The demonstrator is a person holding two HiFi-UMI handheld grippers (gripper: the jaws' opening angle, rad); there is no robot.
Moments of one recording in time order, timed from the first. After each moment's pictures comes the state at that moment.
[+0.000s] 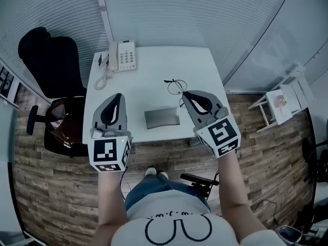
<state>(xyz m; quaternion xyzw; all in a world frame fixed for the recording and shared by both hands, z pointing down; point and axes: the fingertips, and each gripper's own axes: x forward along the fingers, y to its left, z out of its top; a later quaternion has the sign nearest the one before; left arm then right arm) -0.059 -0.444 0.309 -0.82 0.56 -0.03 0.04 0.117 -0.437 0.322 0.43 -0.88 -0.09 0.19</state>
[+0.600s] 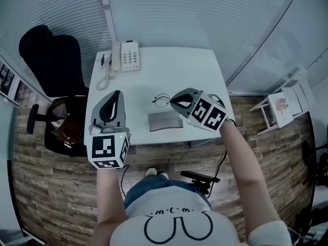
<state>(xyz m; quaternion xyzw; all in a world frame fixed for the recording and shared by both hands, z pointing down) -0.077 -0.466 0.310 -0.82 0.57 -0.03 0.04 0.074 -0.471 0.417 0.19 -0.89 -0.09 0.41</state>
